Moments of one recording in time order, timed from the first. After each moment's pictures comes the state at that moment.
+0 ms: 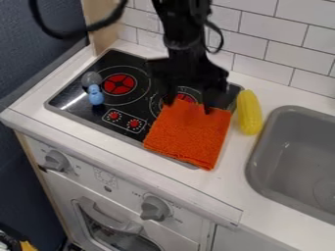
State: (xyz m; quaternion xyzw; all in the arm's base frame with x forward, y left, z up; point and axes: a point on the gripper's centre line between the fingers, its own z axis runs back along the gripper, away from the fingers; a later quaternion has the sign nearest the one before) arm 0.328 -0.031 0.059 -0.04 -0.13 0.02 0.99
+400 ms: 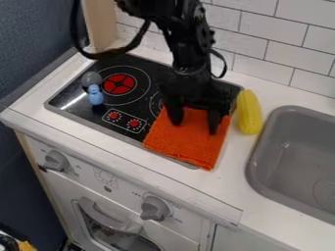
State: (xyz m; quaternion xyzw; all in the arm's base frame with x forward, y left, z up) arm 0.338 -0.032 0.020 -0.05 -0.09 0.02 0.99
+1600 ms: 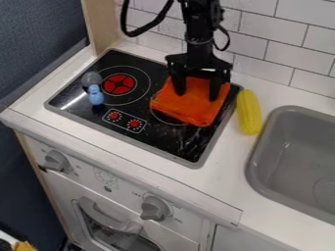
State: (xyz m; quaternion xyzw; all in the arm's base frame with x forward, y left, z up) arm 0.418 0.007 0.013 0.00 -0.09 0.09 0.99
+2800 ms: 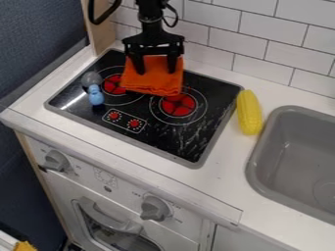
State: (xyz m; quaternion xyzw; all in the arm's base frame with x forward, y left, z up) arm 0.424 0.120 0.012 0.03 -0.07 0.25 0.97
